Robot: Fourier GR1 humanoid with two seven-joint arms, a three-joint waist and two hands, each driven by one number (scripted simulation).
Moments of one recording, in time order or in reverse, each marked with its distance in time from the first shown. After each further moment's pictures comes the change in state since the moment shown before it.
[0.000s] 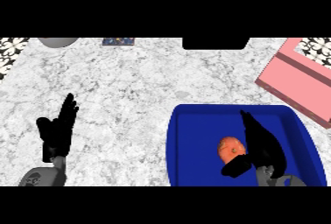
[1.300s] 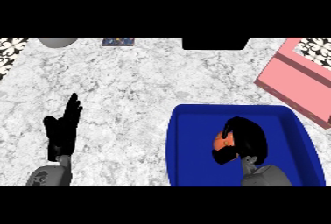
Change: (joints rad) left arm -0.011 -0.073 0.057 0.008 -0.089 -0.031 0.009; right arm -0.038 0.105 -0.043 0.237 0.261 -0.052 -0.273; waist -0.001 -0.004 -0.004
